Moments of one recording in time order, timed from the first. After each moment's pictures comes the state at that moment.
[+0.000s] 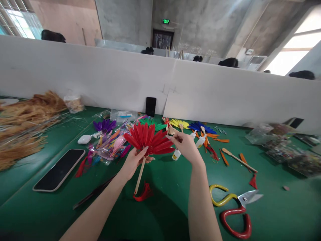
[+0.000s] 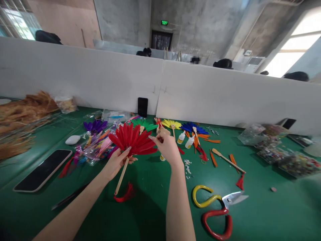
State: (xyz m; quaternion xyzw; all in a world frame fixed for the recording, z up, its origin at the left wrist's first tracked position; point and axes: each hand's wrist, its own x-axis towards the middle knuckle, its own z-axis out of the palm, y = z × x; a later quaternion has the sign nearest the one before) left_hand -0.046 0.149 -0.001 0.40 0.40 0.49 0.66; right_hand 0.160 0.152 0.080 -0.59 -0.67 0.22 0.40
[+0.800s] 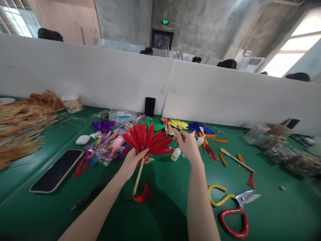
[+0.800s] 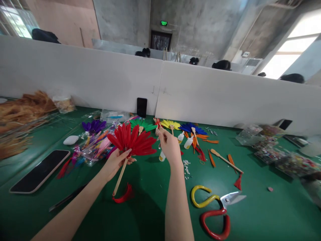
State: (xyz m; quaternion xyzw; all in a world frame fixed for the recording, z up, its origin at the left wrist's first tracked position) left_hand -0.044 0.149 0.004 0.41 0.41 0.48 0.66; right_hand 0.169 0.153 0.080 -0.63 -0.64 0.19 0.40
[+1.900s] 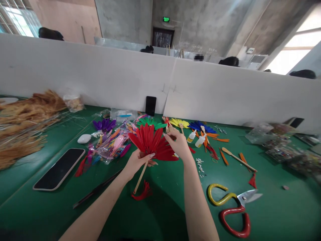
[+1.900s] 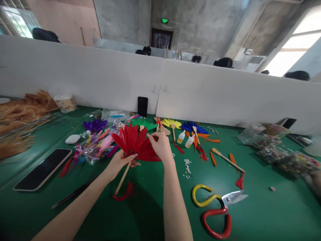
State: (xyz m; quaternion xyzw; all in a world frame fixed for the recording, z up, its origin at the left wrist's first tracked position) left_hand -0.034 0.140 0.009 0.48 0.43 0.43 0.64; right_hand 0.145 0.171 0.060 -0.59 -0.65 0.21 0.43
